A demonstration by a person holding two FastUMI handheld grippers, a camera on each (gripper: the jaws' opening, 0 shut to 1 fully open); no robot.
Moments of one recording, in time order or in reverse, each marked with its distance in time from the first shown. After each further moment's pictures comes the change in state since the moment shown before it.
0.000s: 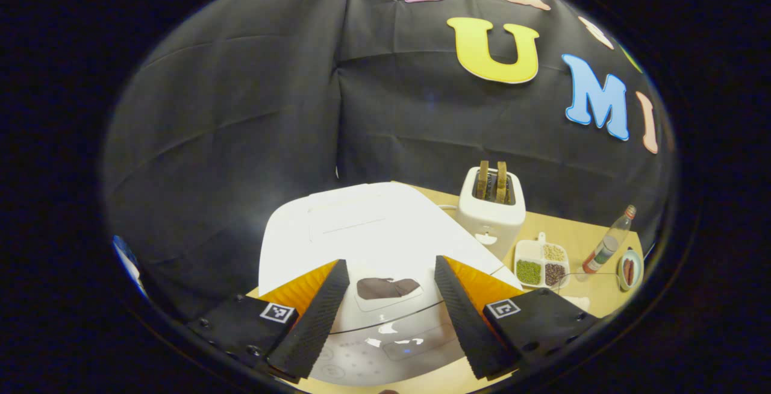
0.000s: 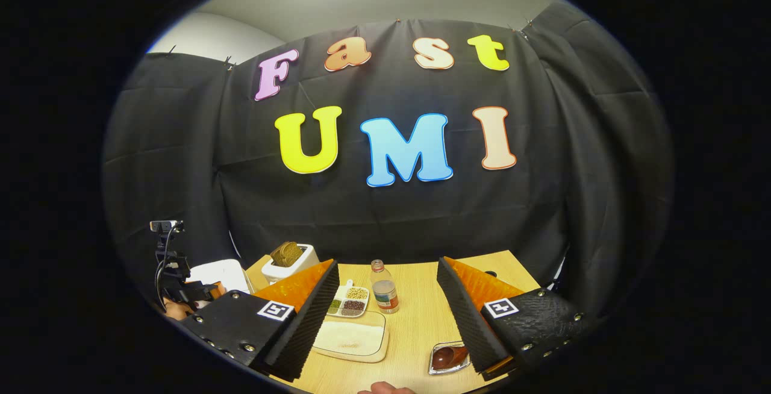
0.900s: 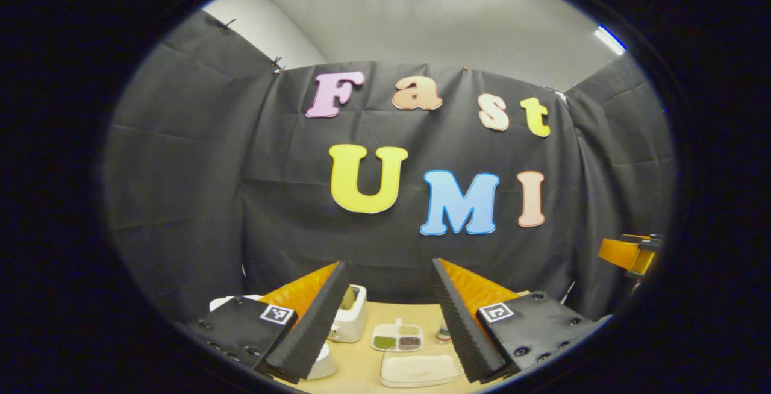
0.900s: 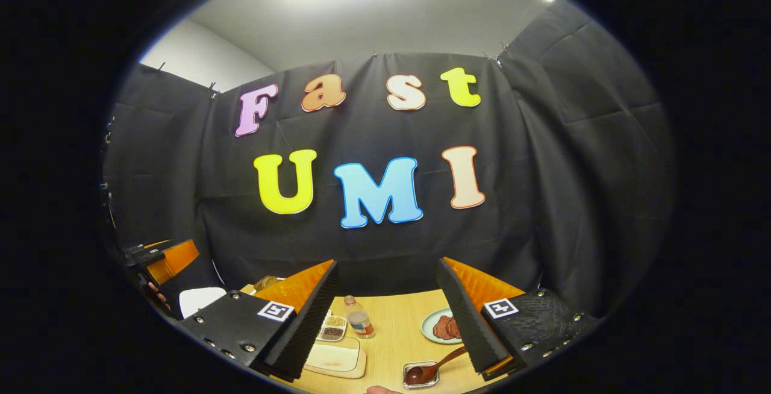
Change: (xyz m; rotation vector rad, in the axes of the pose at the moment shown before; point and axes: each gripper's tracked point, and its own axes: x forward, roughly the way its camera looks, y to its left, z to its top) left arm -0.247 -0.206 0.189 0.042 -0.479 -0.457; right arm -0.036 -0.046 0.072 0.009 -0.161 -0.100
